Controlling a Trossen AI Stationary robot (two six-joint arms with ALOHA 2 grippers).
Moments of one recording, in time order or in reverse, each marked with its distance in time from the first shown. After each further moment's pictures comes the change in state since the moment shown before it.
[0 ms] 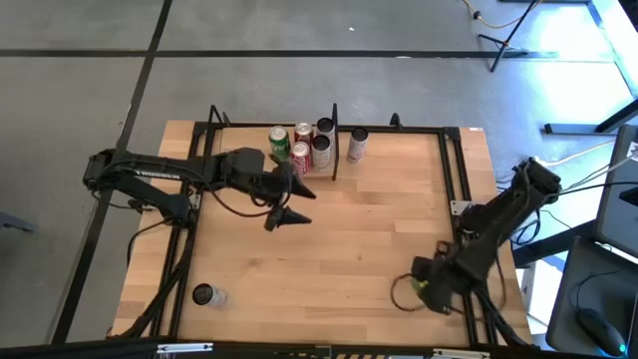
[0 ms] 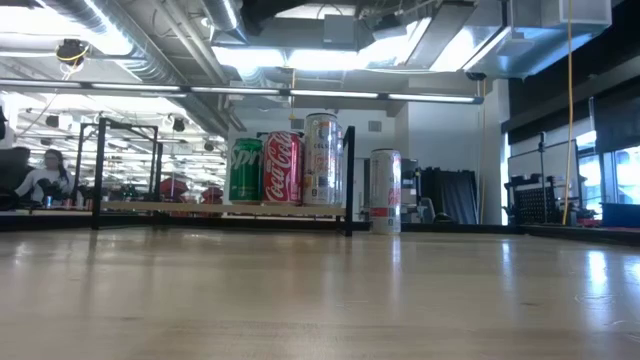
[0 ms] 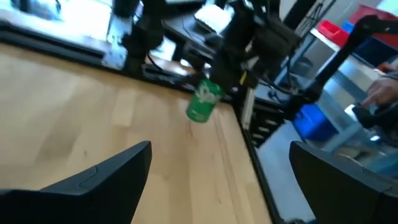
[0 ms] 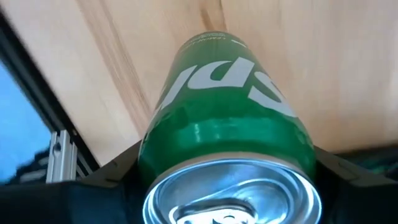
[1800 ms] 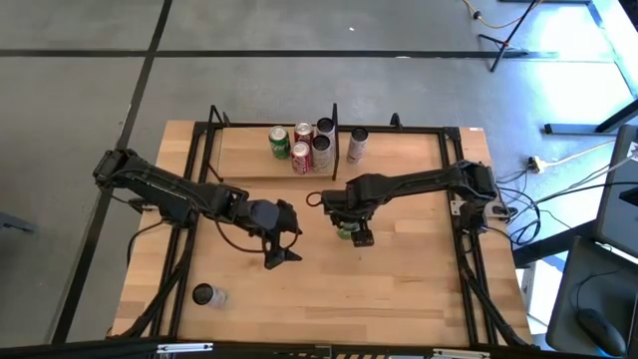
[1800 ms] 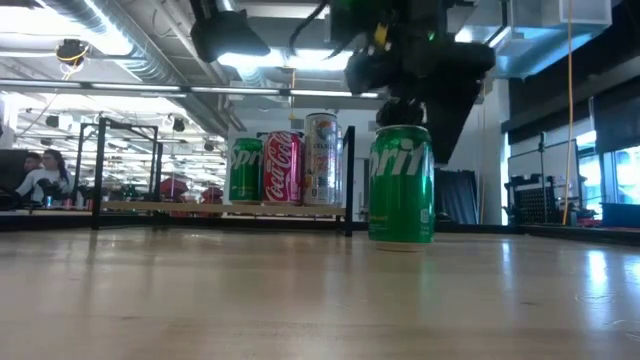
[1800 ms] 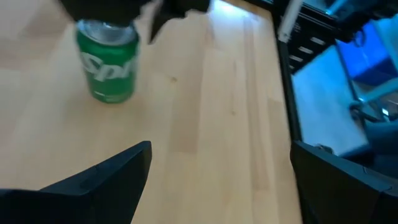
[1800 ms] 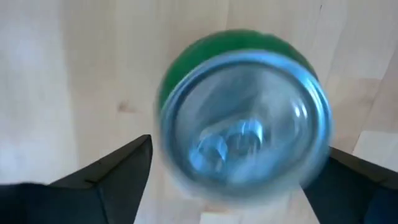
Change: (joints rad) left arm -0.271 0.109 -0.001 -0.255 -0.276 -0.139; right arm -0.754 0.455 0.452 0.032 0.060 -1.129
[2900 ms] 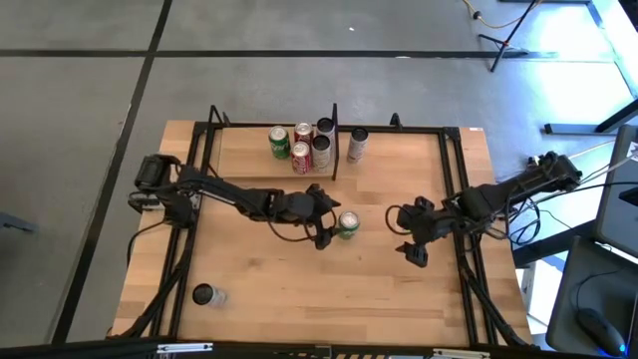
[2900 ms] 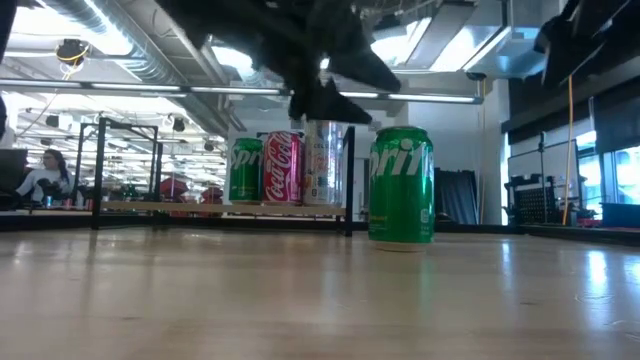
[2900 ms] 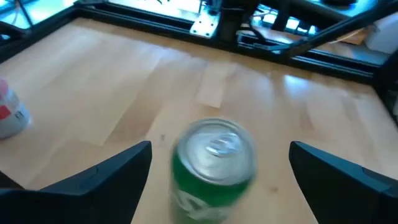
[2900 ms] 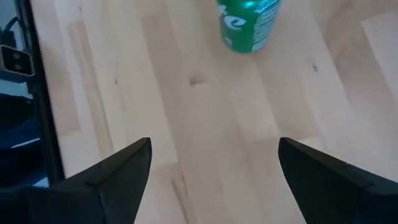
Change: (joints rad) left arm 0.163 0.370 0.001 0.586 -0.216 0.220; right arm 0.381 -0.758 -0.504 0.171 0.199 0.798
